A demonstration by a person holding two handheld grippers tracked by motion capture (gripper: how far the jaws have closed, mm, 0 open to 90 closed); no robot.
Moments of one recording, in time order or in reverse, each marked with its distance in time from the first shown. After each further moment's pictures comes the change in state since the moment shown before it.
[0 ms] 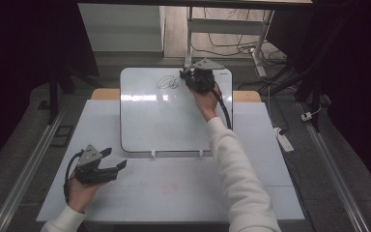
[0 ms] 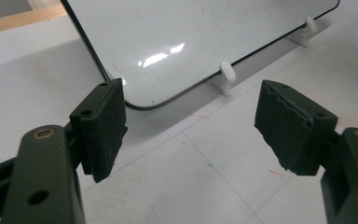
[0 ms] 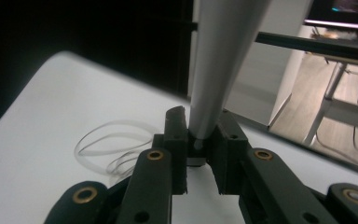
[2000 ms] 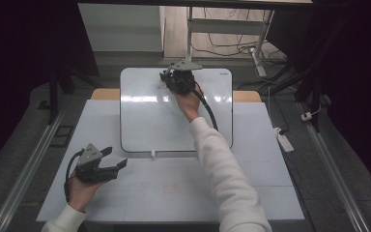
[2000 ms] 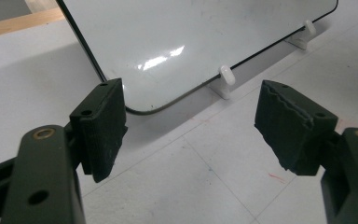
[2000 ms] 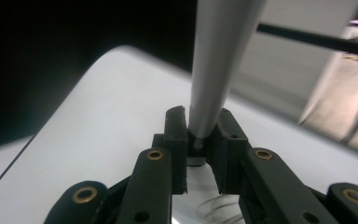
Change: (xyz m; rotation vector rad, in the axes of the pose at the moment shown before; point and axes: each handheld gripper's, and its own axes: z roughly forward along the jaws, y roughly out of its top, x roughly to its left) left arm 0.002 0.002 0.002 -0.007 -0.006 0.002; right arm 0.049 0.005 0.036 0.024 0.090 -0.042
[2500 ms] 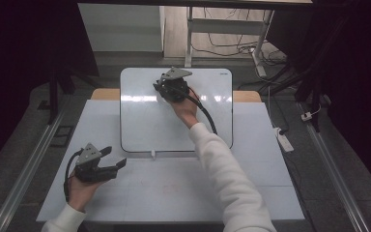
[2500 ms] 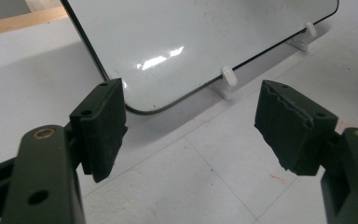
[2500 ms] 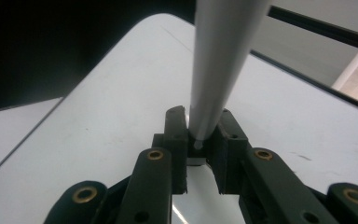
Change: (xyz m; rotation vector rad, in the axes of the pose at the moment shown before) left arm 0.002 -0.001 0.000 -0.001 -0.002 -0.011; right arm 0.025 -0.007 0.001 0.089 0.060 -0.130
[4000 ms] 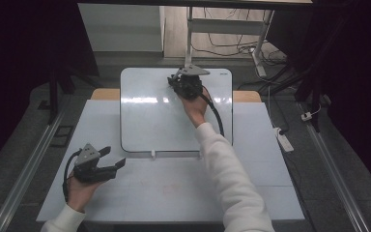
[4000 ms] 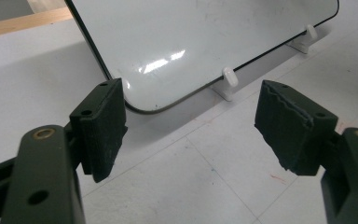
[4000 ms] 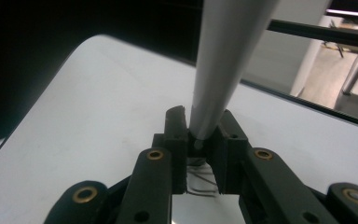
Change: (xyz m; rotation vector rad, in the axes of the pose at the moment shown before) left arm 0.000 -0.001 -0.003 -0.012 0.006 -0.006; right arm -0.030 -0.012 -0.025 -0.066 -0.117 0.159
